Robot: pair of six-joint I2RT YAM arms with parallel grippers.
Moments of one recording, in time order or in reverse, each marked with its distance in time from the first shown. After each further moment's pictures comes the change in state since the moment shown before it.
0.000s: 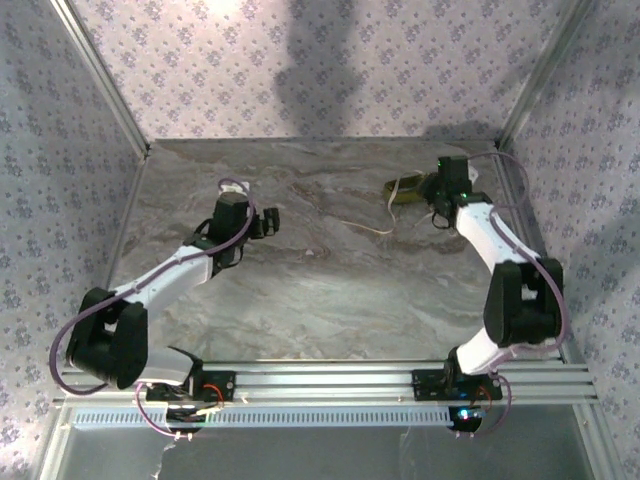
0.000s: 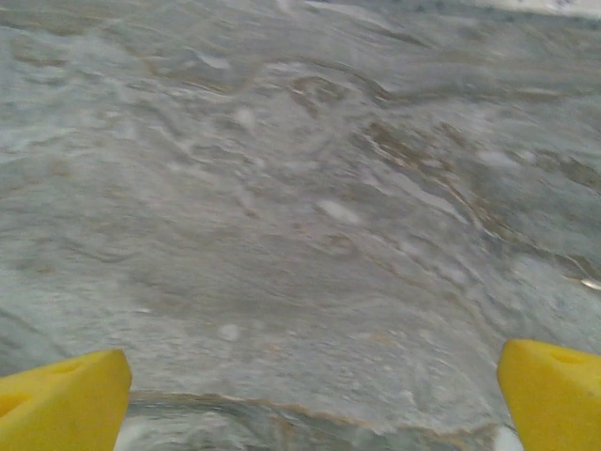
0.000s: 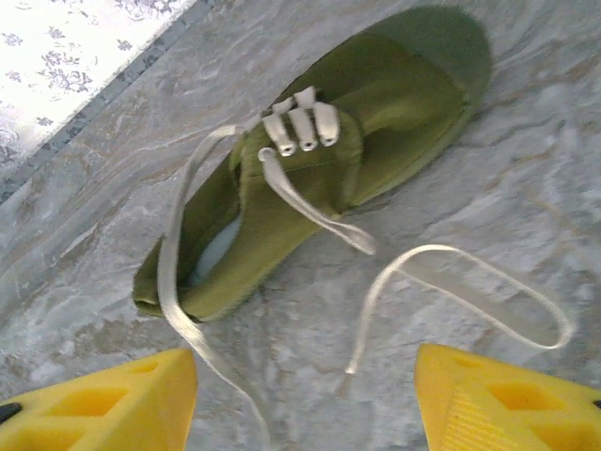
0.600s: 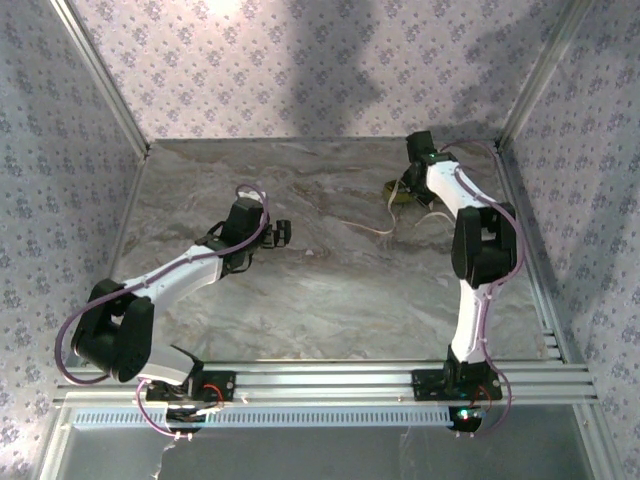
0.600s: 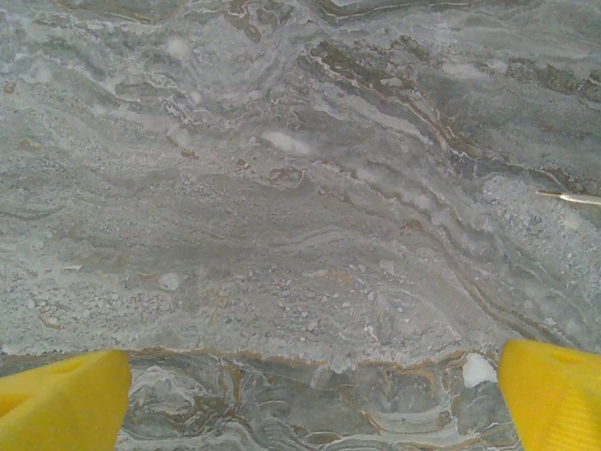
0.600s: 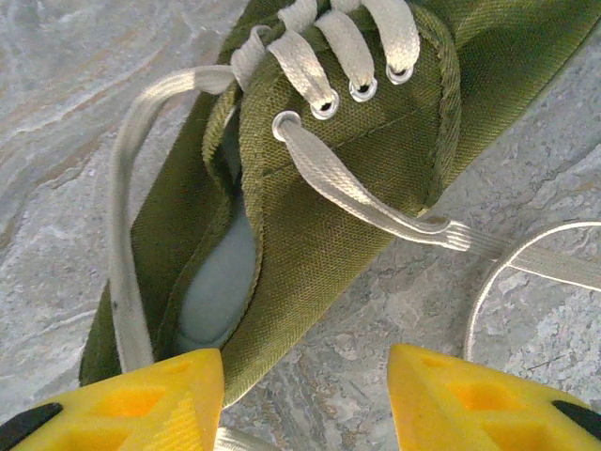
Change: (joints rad) left arm -0.072 0.037 0.010 -0.068 0.010 0.010; right arm 0.055 0.483 0.526 -0.365 0.042 0.213
